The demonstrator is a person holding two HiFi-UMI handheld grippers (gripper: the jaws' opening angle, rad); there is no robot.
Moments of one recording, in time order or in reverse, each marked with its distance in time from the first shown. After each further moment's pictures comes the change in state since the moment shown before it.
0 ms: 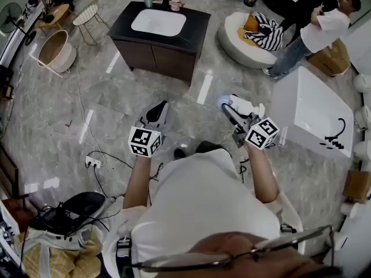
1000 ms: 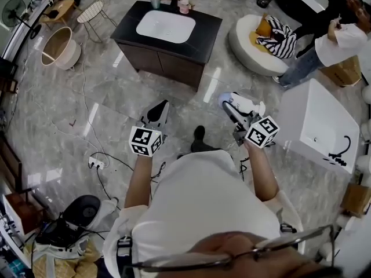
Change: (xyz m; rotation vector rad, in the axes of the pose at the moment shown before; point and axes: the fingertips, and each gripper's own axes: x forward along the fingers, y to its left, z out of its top) left arm 0.095 0.079 0.007 -0.029 0.024 0.059; right arm 0.100 -0.100 0.016 0.042 0.024 0.031
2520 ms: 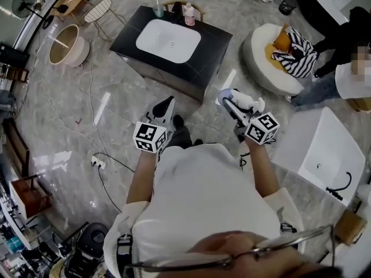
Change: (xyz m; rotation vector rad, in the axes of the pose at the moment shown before) left arm 0.226 0.056 0.050 0.003 0.053 0.085; right arm 0.122 -0.214 0.069 0.042 0.067 0.093
